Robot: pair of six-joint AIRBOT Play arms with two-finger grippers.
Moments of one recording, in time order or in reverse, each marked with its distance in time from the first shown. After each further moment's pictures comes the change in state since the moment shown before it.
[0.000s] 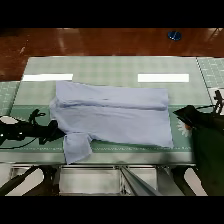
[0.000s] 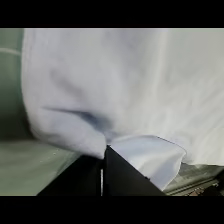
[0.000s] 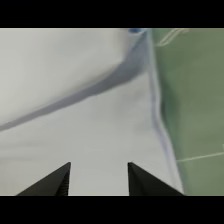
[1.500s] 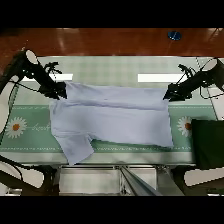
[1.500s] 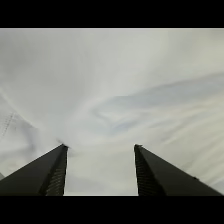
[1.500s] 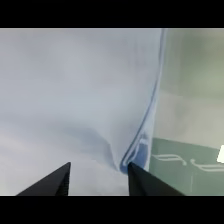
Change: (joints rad) left arm -0.349 -0.629 1.125 0.403 -0.381 -0.079; right arm 0.348 -0.816 0.845 -0.324 0.290 0.052
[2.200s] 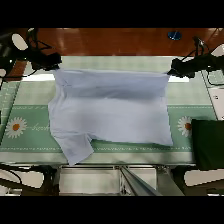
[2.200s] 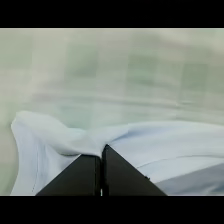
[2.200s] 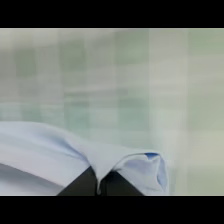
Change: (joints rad) left arm -0.013 0.098 0.134 0.037 0.383 -0.181; right arm 0.002 0.011 0.177 0.116 -0.241 0.063
